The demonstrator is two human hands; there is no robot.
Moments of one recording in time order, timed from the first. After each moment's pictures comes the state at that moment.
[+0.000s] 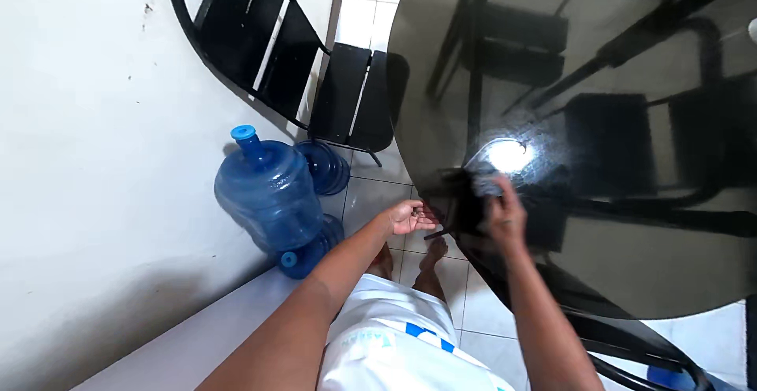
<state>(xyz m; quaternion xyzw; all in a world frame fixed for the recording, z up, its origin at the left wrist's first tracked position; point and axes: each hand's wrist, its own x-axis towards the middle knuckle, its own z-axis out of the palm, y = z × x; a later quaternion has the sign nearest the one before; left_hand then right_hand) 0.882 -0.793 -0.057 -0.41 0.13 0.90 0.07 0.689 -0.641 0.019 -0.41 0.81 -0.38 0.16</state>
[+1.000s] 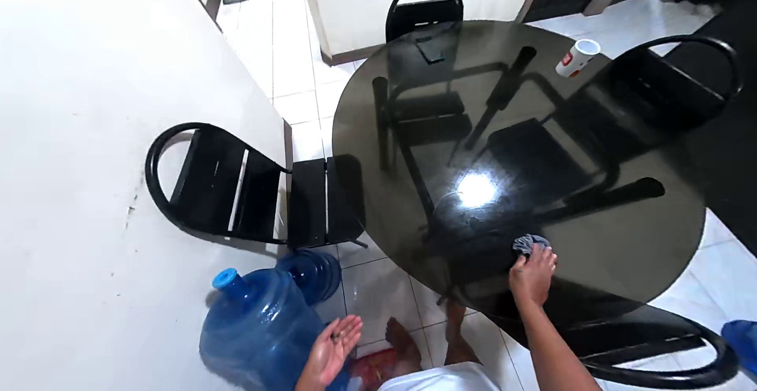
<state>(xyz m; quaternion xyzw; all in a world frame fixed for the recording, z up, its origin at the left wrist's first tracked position) 1.069 -0.830 -0.032 -0.51 0.12 0.85 -0.09 0.652 -0.551 -0.036 -0.06 0.98 -0.16 -0.02</state>
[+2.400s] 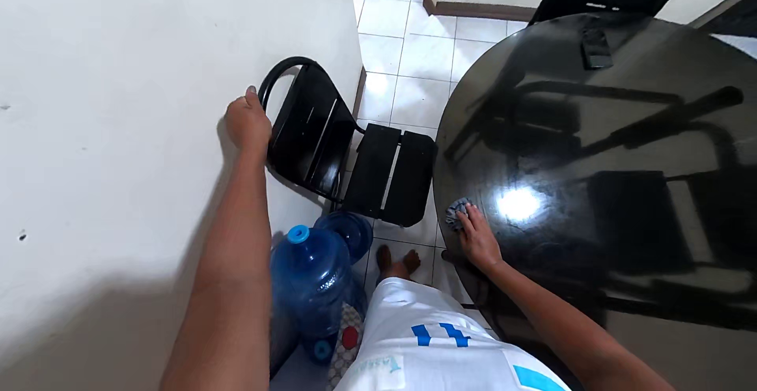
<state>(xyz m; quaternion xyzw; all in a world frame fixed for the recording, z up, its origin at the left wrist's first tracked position) 1.041 -1.311 0.166 -0.73 0.62 0.20 -0.20 0.706 -0.879 -0.033 -0.60 0.78 -0.14 0.11</state>
